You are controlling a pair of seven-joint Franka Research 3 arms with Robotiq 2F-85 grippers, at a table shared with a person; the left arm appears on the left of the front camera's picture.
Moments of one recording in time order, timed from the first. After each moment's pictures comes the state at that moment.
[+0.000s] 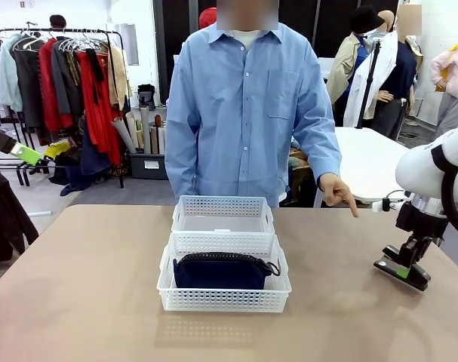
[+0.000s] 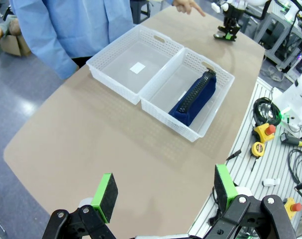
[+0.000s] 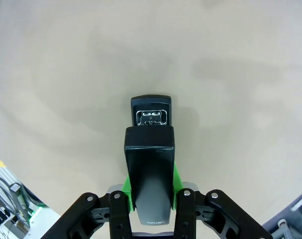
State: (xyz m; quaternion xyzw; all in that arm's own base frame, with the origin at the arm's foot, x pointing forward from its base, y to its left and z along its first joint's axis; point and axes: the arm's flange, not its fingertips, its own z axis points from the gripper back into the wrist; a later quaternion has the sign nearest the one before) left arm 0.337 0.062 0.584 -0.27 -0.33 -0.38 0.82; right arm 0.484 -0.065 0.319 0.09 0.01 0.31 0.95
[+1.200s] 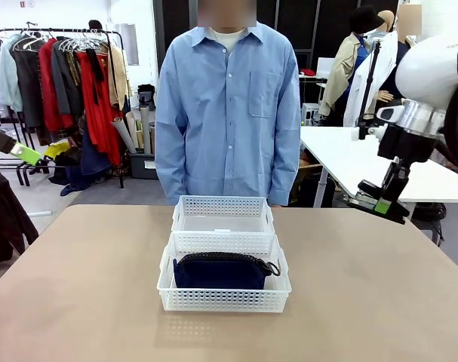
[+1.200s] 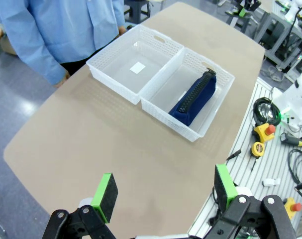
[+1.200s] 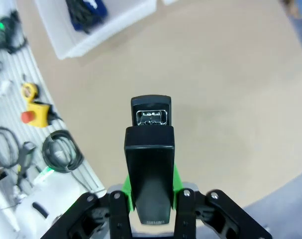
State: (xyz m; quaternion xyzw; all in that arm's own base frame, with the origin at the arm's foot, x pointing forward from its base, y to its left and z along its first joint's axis) left arm 0.337 0.062 0.584 -0.27 -0.33 -0.38 0.82; right arm 0.458 0.044 0.513 0.08 -0.04 0.51 0.86
